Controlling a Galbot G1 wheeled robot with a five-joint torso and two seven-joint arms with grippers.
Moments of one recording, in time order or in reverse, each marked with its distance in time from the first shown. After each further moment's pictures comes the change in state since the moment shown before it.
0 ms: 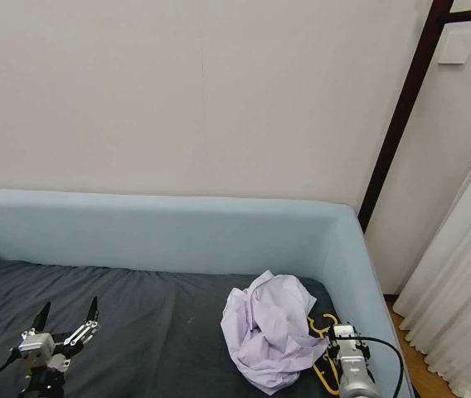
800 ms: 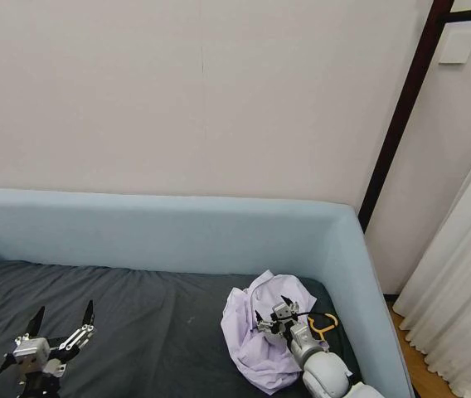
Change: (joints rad) left arm 0.032 -0.033 -0.027 -0.034 0.023 0.004 0.001; right arm 0.409 0.263 -0.187 -0.770 -0.340 0.351 -0.663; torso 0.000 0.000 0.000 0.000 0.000
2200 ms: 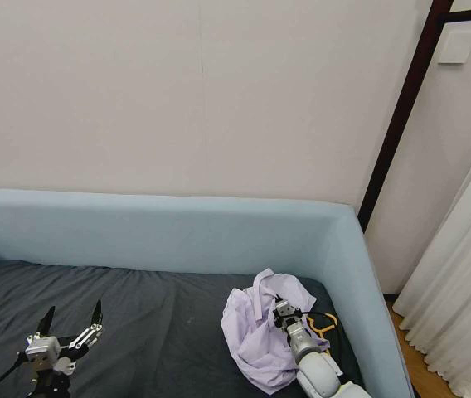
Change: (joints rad) left arm -0.040 -0.004 0.050 0.044 0.011 -0.010 -0.001; right arm 0.013 0.027 0.123 0.049 0.156 0.255 0.024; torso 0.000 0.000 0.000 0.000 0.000
